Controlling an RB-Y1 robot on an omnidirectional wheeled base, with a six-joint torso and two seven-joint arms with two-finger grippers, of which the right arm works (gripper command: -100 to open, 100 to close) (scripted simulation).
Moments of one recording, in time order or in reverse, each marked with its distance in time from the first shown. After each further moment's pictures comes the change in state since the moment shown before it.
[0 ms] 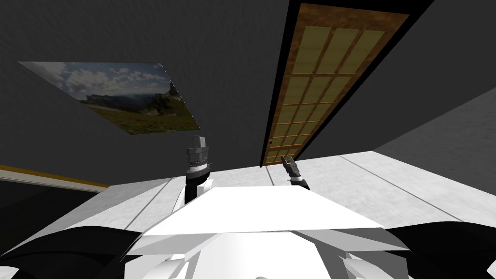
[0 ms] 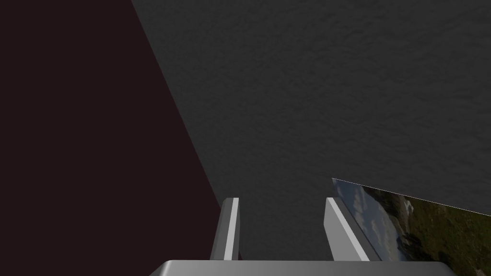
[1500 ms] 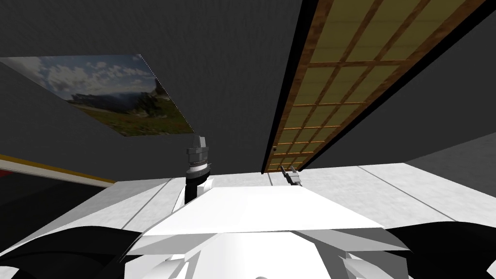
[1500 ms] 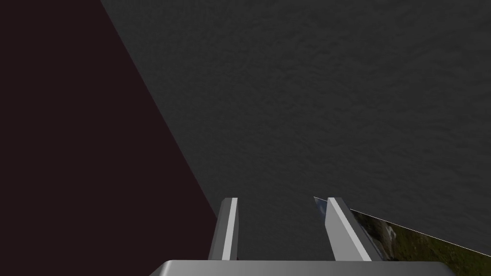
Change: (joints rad) arm 0.000 0.023 -0.089 0.276 0.098 -0.091 0.233
